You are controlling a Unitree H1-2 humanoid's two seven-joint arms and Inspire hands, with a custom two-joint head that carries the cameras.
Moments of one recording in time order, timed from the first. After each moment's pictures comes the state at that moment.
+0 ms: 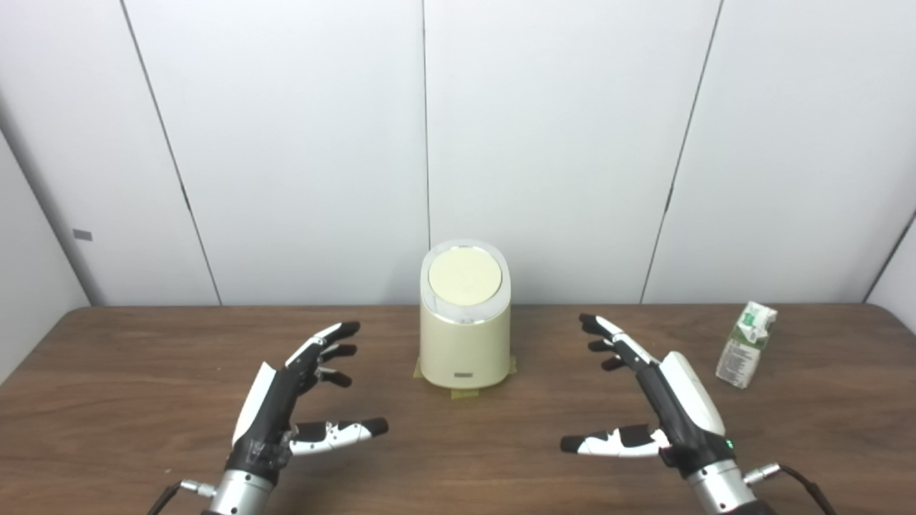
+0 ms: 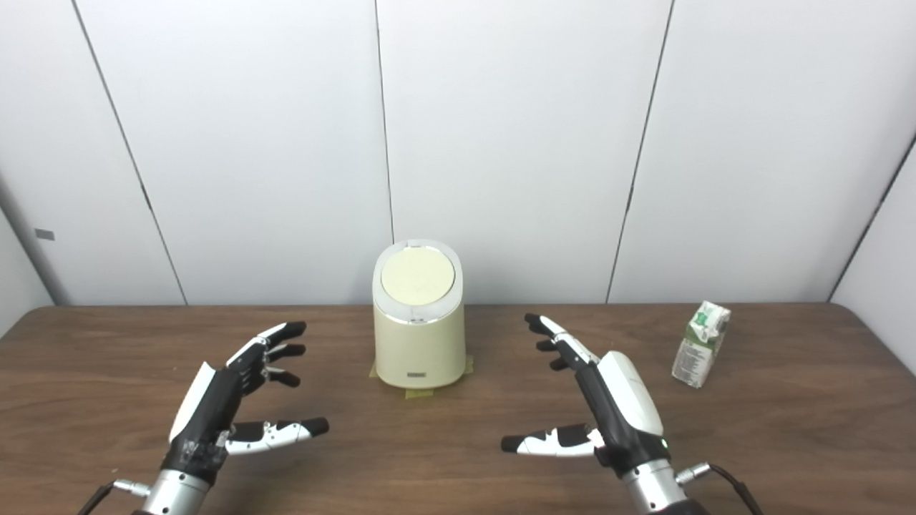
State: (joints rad) left arm -0.17 0.21 -0.01 0.03 0.15 -0.25 -0.09; right arm -0.16 -0.23 0.08 -0.09 -0.54 -0.16 -0.04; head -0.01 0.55
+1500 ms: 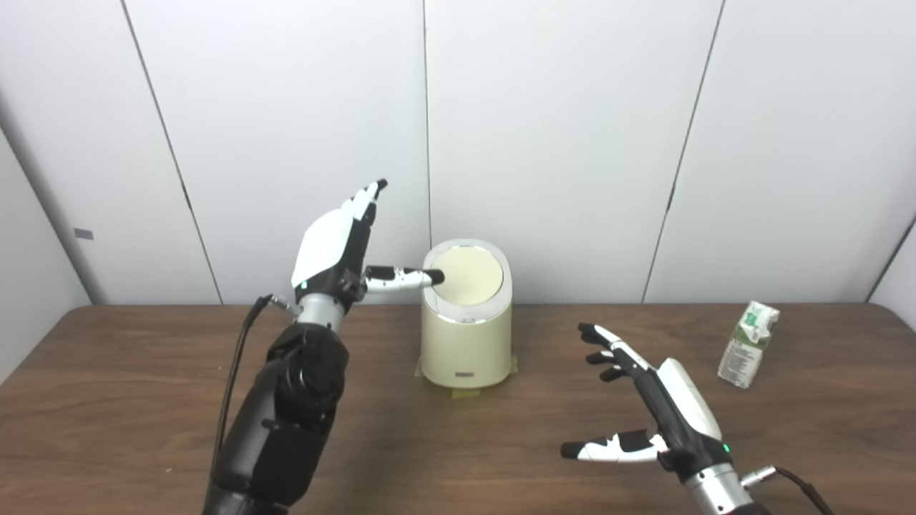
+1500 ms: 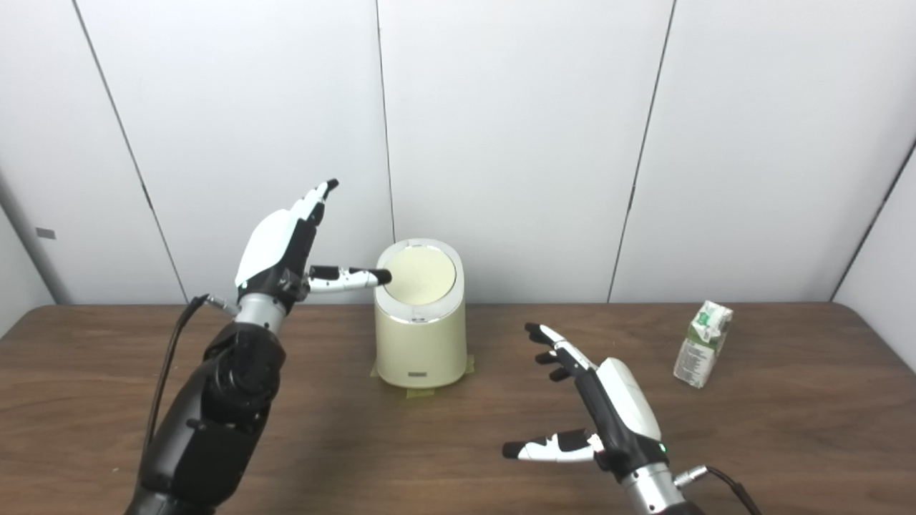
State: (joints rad) left arm -0.72 0.17 -0.16 0.24 0.69 0.25 0.04; right arm -0.16 -0.23 0.10 -0.05 -0.51 -0.15 -0.02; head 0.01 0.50
